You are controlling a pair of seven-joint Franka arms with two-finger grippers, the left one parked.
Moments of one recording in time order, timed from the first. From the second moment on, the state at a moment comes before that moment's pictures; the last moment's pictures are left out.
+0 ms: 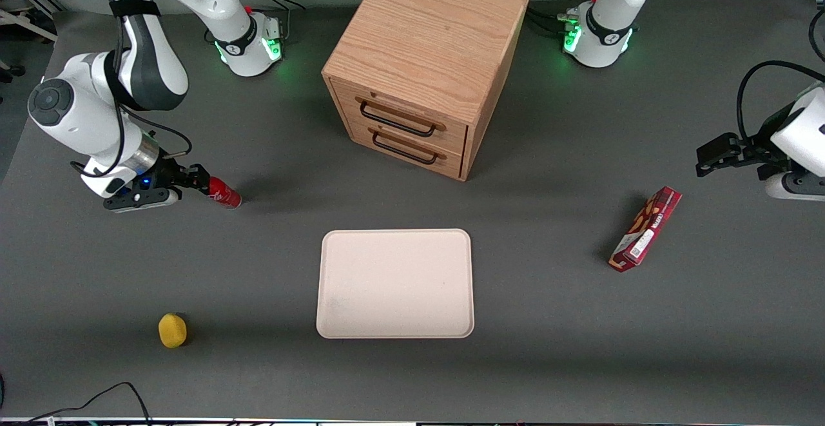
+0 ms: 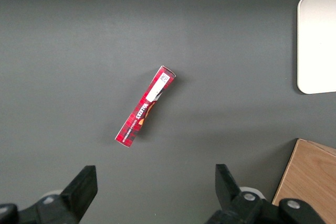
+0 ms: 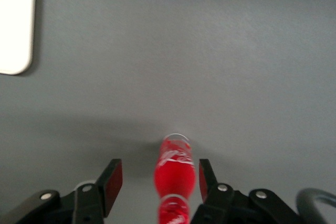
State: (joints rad) arm -0.05 -0.03 0.05 -2.30 0.03 2.32 -0.15
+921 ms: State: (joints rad) arm -0.07 -0.05 0.07 -2.43 0.06 2.40 -0.18
